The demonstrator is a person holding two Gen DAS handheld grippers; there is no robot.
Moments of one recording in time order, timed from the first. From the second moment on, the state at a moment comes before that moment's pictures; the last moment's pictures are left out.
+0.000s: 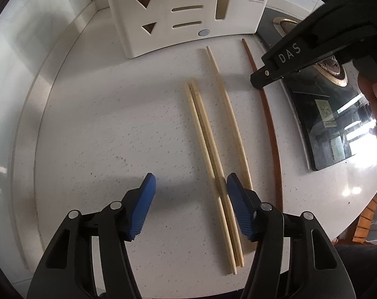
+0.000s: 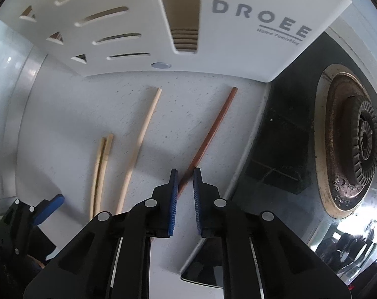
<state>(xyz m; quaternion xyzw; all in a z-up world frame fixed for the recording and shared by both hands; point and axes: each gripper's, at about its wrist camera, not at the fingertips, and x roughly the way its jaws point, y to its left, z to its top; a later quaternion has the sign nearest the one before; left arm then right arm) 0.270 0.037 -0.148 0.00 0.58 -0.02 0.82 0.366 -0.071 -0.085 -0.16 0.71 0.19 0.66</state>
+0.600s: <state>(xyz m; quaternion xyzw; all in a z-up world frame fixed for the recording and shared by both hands) 0.277 0.043 -0.148 -0.02 0.60 -0.02 0.80 0.355 -0.091 -0.082 -0.15 0.72 0.22 0.64</state>
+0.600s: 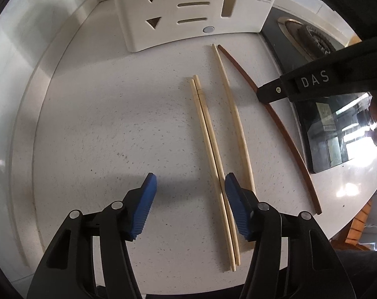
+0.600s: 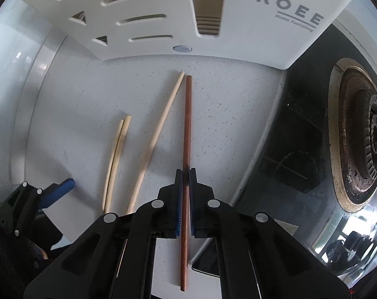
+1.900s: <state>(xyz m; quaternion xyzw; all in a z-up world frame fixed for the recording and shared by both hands) 0.304 0.030 -0.152 -0.01 0.66 0.02 0.75 0.356 -0.110 -0.082 -0.14 0.72 0.23 0.64</state>
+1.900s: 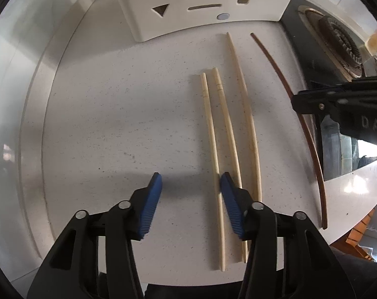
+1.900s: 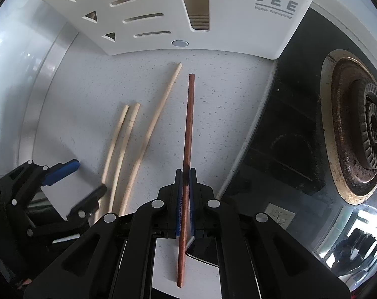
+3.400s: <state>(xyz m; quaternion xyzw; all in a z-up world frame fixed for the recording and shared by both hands) 0.325 0.059 -0.078 -0.05 0.62 0.08 0.78 0.346 -0.104 -0.029 -0.14 0.63 0.33 0.69</state>
